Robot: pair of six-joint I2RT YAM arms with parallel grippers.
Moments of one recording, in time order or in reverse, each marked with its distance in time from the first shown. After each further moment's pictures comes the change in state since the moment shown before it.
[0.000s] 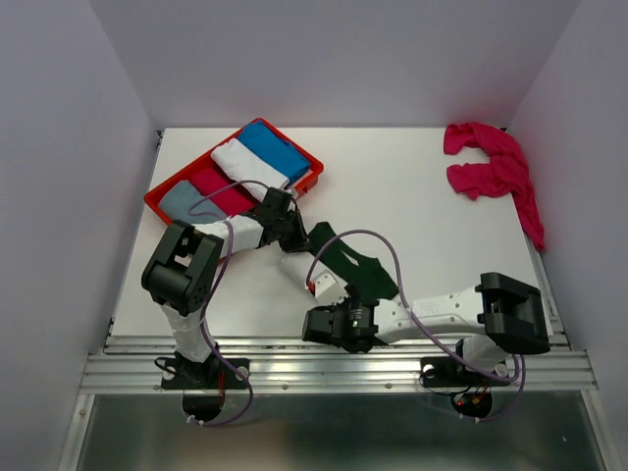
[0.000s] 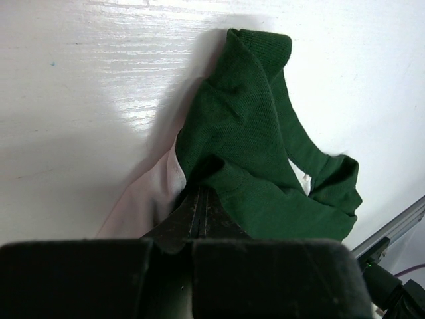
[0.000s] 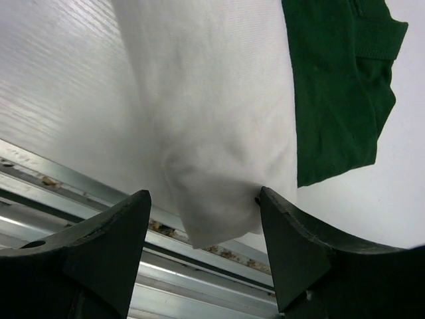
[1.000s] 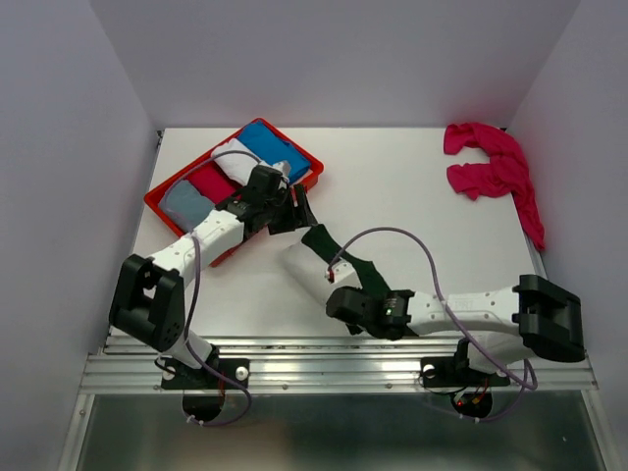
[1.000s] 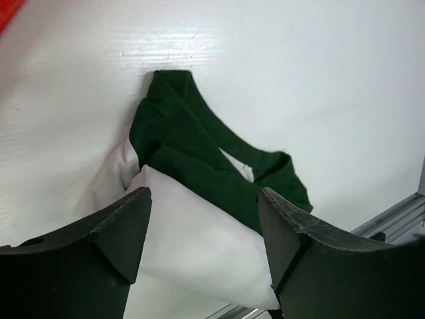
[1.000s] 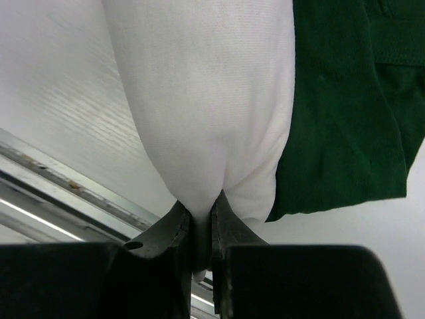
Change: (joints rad) left arm -0.004 -0.239 0.105 -0.234 -0.092 0.097; right arm -0.108 -0.153 -0.212 0.291 -0.171 -0.106
